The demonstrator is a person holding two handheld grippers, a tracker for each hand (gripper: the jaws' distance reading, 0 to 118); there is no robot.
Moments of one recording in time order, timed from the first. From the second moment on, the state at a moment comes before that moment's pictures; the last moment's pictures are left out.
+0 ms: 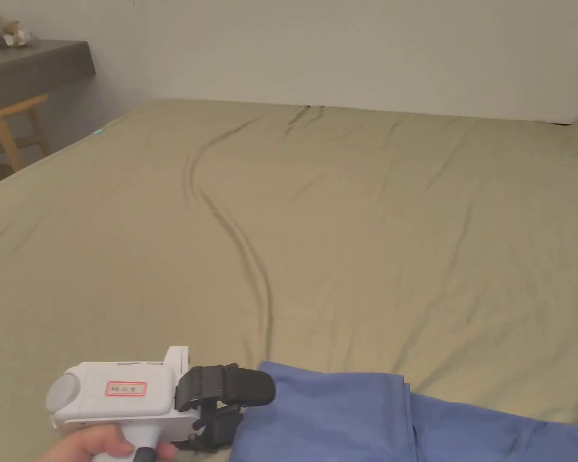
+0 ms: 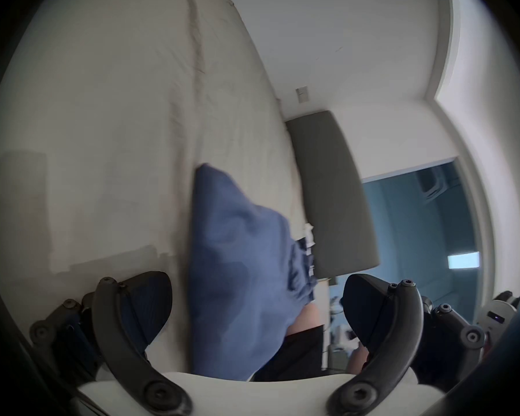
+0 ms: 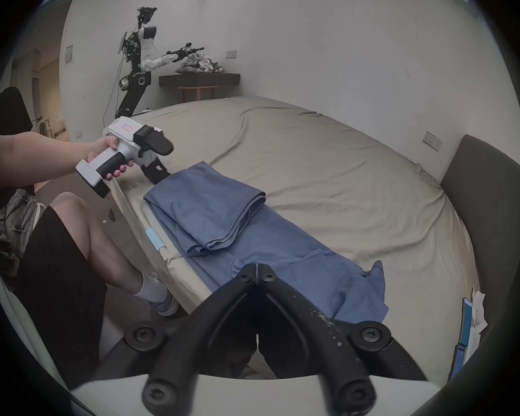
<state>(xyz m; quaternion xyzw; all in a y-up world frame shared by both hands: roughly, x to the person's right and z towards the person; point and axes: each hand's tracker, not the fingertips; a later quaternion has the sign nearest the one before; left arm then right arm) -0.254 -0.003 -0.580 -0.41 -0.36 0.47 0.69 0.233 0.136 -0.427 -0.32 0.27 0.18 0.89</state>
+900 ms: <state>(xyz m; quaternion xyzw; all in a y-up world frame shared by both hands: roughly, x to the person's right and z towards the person) -0.282 0.179 -0.574 -0.56 -0.14 0.19 0.79 0.269 0.138 -0.430 -0.31 0.27 0.14 0.90</state>
